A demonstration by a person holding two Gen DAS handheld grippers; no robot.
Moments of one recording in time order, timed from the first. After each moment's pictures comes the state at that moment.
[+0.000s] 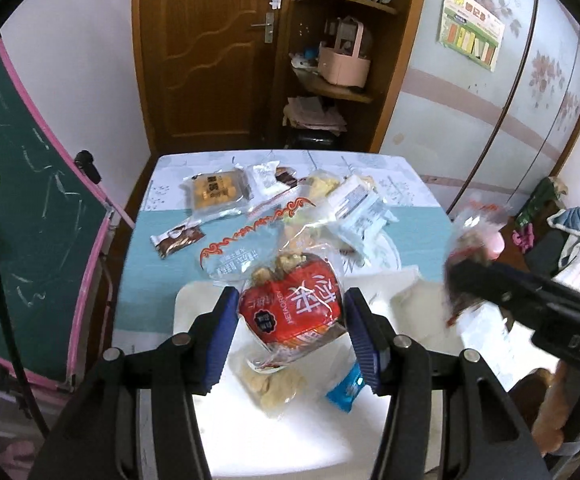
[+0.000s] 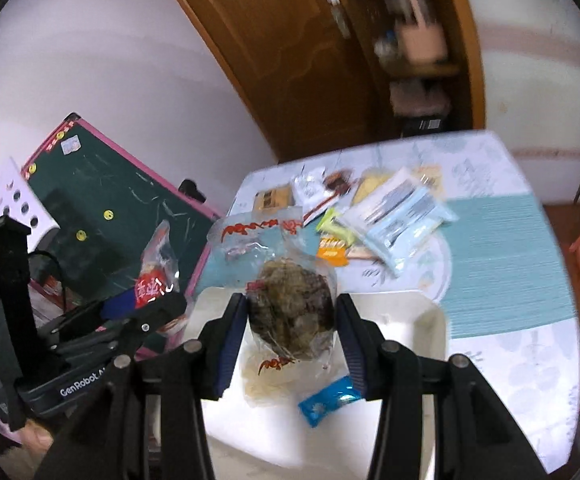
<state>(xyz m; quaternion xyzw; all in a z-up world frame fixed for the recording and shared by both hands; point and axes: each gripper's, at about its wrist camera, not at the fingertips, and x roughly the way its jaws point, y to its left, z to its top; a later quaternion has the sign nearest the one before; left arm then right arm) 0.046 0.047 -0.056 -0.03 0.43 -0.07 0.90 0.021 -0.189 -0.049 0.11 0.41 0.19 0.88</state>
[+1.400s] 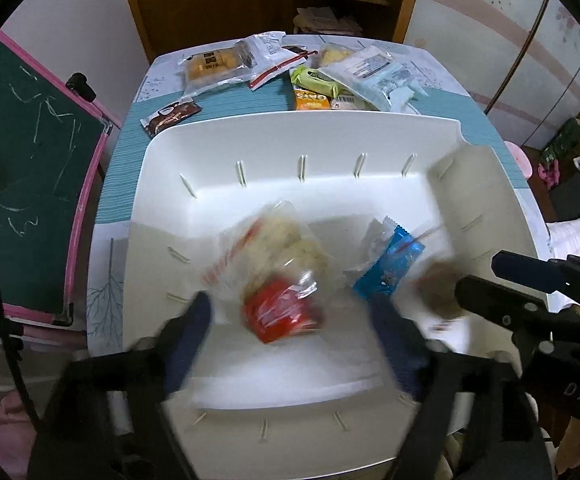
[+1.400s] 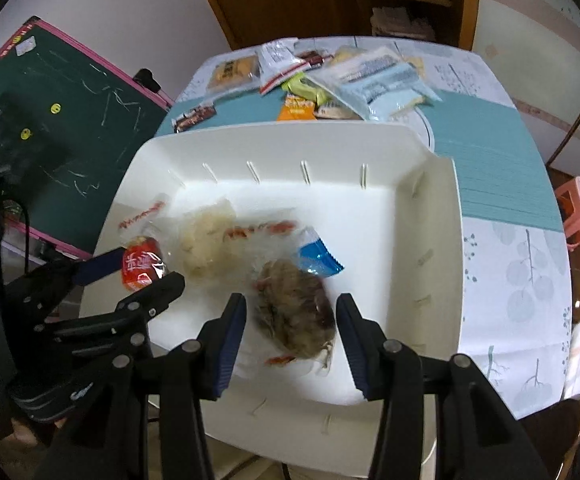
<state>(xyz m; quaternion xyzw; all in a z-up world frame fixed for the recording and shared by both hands) 0.028 0.028 -0.159 0.01 0.56 -0.04 0.83 -0.011 -0.167 -0.143 0.03 0.58 0.14 0.80</state>
